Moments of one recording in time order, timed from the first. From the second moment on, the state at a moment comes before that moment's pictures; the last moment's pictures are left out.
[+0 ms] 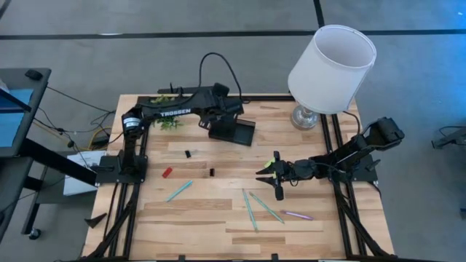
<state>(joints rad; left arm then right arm) 0.30 1.98 1.82 -1.20 -0.75 0.75 0.31 1.50 0.31 0.93 0.26 0.17</state>
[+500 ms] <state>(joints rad) 0.23 1.98 1.83 -1.23 -0.90 0.64 0.31 1.50 0.31 0.93 0.26 0.15</state>
